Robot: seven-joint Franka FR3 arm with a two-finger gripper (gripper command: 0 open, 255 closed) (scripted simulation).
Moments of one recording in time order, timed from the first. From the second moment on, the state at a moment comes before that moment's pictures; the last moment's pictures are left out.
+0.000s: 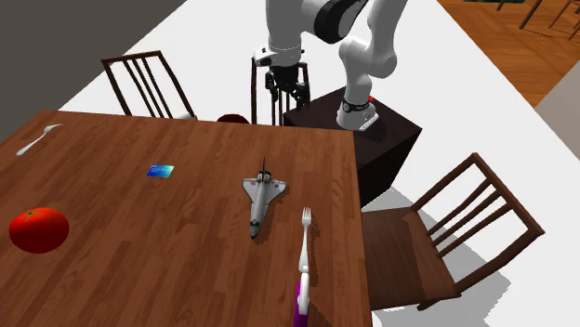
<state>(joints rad) 0.07 -0.34 0.05 -2.34 -0.01 1.94 -0.25</state>
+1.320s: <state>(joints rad) 0.18 0.33 0.14 -1.83 -0.14 2.23 -0.40</state>
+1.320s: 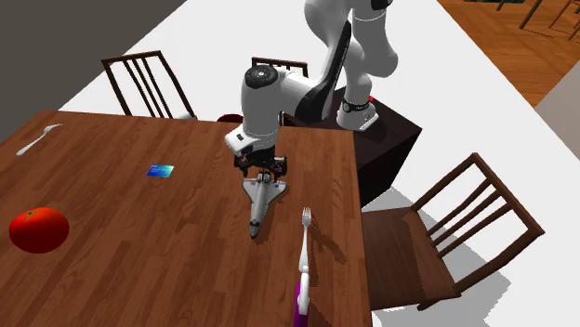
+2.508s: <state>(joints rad) 0.21 0.47 0.14 -1.76 -0.18 2.32 -0.41</state>
